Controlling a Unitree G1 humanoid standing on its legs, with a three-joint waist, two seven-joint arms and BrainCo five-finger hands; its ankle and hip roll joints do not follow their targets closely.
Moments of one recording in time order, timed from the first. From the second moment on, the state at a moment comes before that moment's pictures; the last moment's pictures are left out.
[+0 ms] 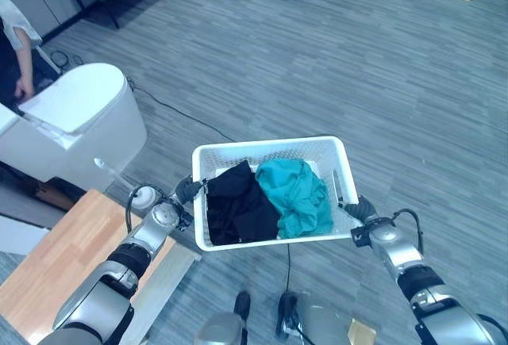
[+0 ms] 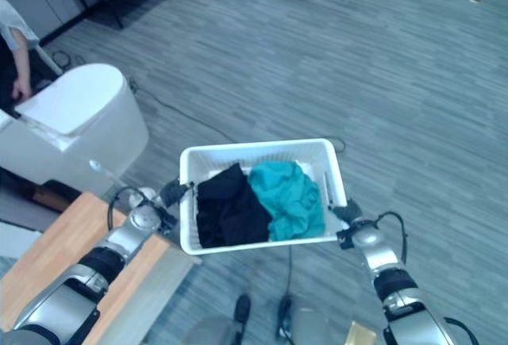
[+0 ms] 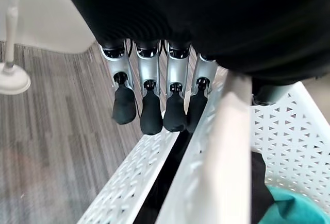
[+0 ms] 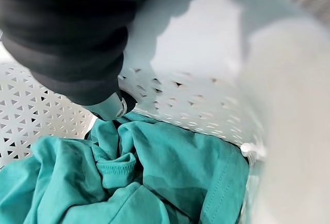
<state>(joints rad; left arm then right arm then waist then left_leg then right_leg) -0.54 0.48 -0.52 0.74 -0.11 0.02 0.06 -0.36 -0.52 0.29 0.69 0.22 0.13 -0.05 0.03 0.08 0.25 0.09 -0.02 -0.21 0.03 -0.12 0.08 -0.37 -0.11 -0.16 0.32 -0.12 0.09</state>
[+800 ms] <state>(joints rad) -0.46 0.51 -0.51 0.71 -0.07 0.04 0.03 -0.30 -0.47 0.30 0.65 0.22 0.13 -0.09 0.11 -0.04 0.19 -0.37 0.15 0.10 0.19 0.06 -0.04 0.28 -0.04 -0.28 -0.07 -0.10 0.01</state>
